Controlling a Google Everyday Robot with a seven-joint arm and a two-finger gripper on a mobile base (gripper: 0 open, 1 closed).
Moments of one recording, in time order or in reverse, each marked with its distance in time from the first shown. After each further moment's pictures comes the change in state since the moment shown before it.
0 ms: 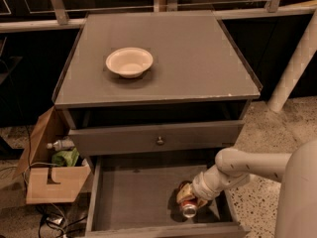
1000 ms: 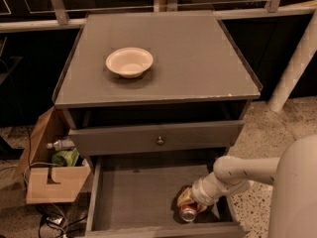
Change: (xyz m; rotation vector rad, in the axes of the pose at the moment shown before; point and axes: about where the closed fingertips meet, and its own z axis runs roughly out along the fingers) arm -0.001 -0.022 0.021 0.035 -0.050 0.081
